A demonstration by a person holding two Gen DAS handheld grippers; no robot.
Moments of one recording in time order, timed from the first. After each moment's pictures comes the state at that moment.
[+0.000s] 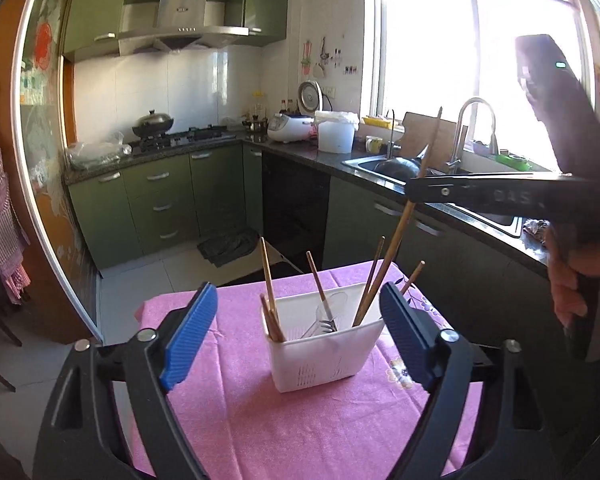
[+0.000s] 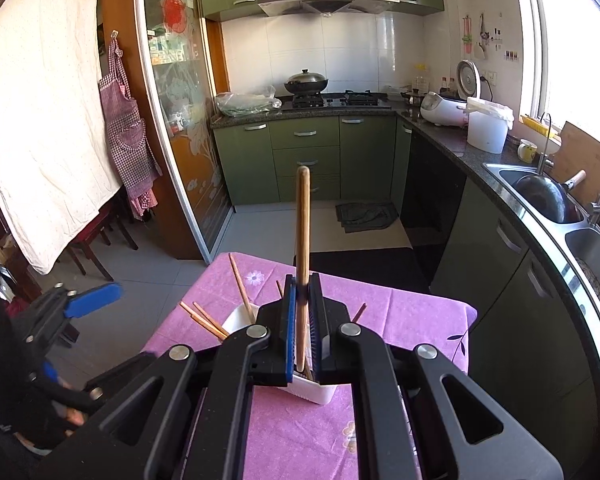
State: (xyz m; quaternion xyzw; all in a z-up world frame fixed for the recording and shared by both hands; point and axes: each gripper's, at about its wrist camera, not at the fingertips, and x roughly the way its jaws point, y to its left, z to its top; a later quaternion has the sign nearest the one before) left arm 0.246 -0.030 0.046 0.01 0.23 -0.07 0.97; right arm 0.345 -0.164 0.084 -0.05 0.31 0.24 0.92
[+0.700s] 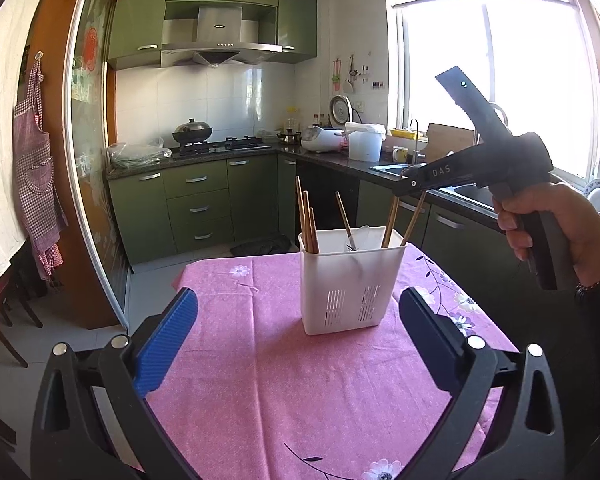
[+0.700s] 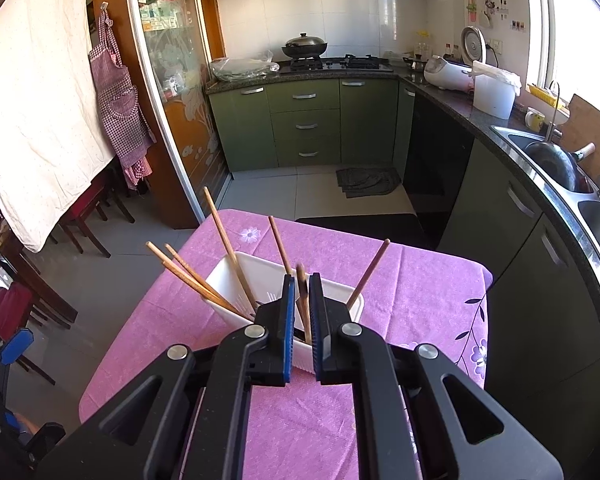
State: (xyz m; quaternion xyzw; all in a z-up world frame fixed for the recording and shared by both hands) left arm 0.145 -0.020 -0.012 0.00 0.20 -0.02 0.98; right arm 0.356 -0.158 0.010 -0.05 0.36 0.24 0.90
